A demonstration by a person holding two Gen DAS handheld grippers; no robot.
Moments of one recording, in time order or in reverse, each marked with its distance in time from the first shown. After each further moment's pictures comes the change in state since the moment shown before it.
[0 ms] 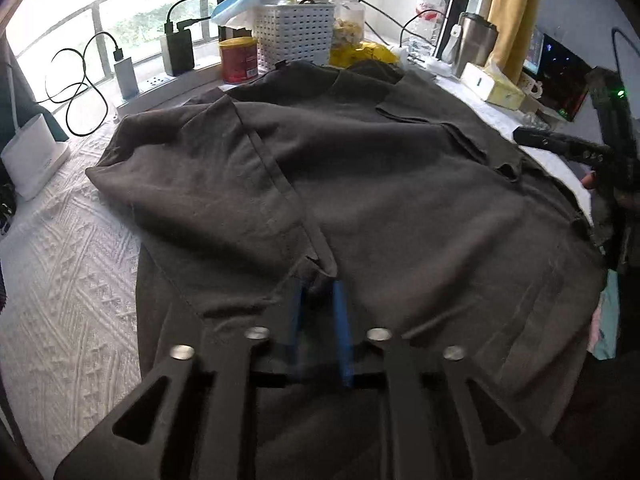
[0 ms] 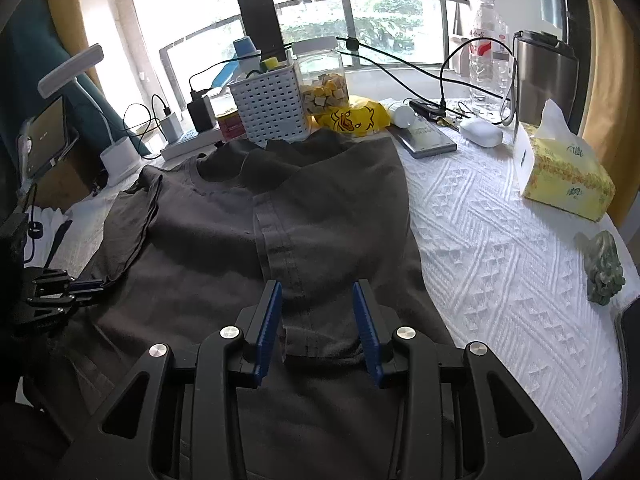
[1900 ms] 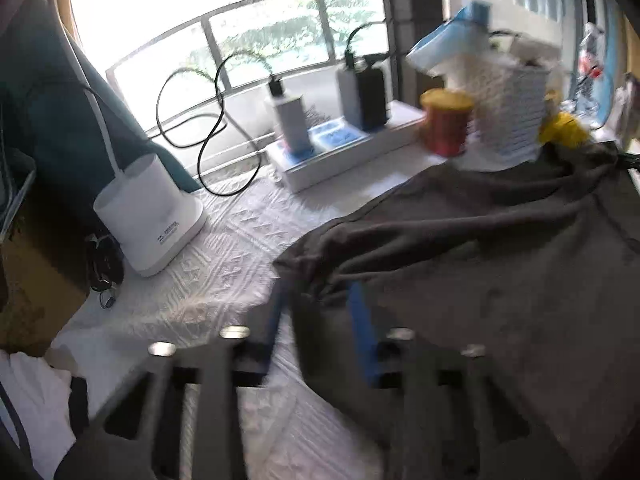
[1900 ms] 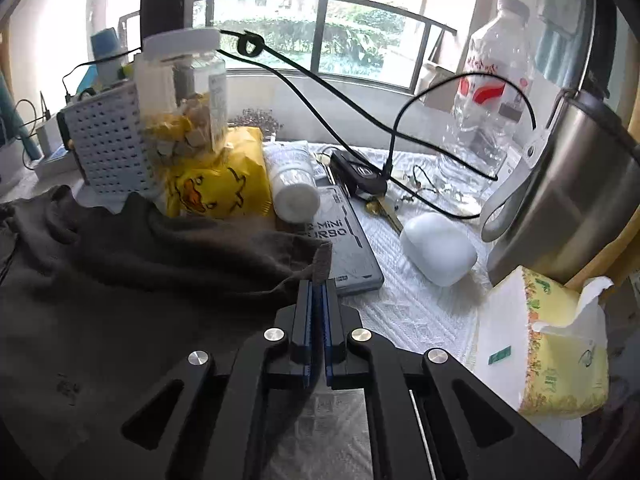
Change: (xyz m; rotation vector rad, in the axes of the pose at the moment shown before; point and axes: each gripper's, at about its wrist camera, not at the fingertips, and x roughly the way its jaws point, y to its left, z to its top) left arm 0.029 0.115 0.093 -0.121 -0.095 0.437; right arm 0.115 -0.077 0.122 -0.160 -0.016 -0.262
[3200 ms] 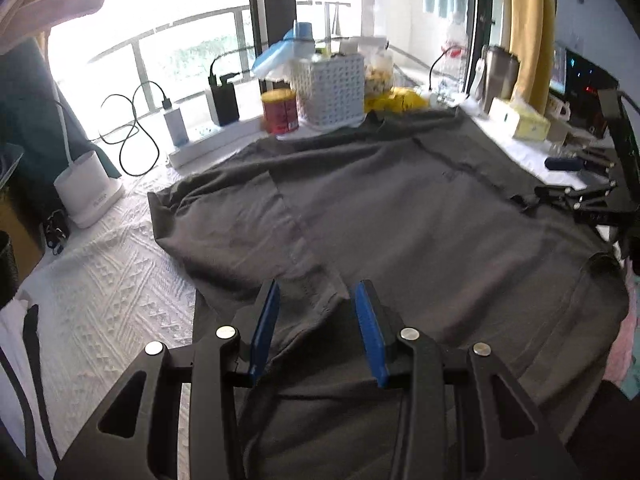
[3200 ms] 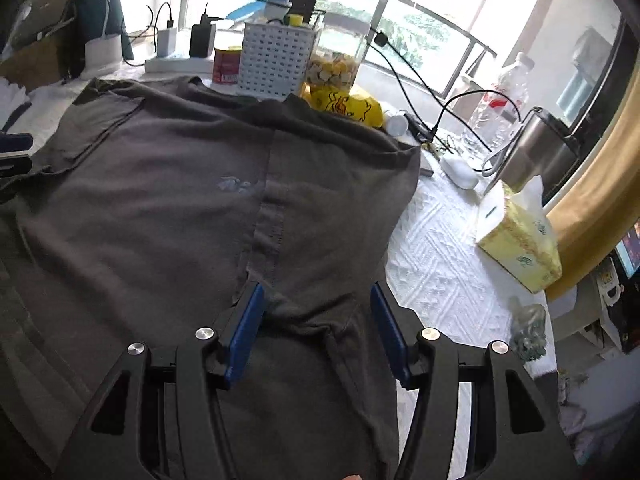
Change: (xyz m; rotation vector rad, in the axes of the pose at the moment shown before) left arm -0.117 -0.074 -0.085 0.087 -0.062 -0.271; right arm -0.134 0.096 -0.110 -0.202 0.072 -0.011
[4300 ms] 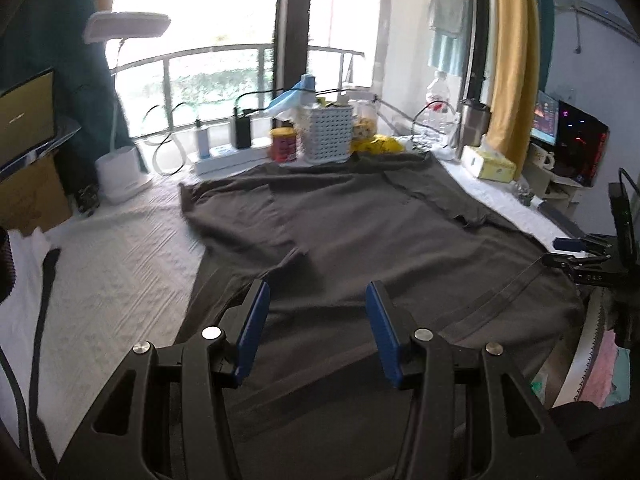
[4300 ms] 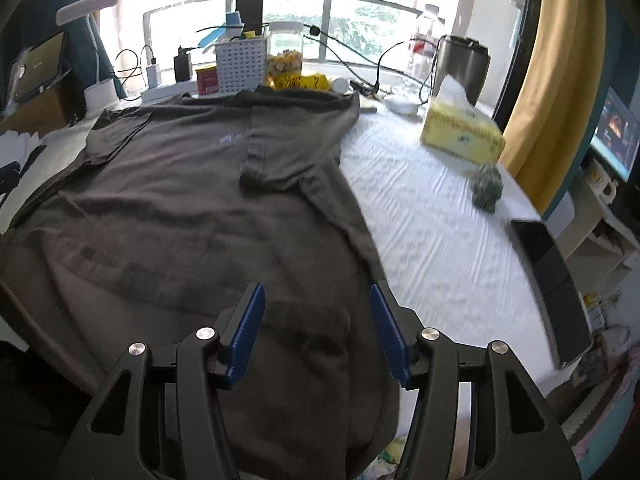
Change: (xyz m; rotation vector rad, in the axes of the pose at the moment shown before) left arm -0.083 -0.027 -0.062 -0.123 -0.163 0.010; right arm -0.072 -0.015 -0.122 0.250 -0.039 0.047
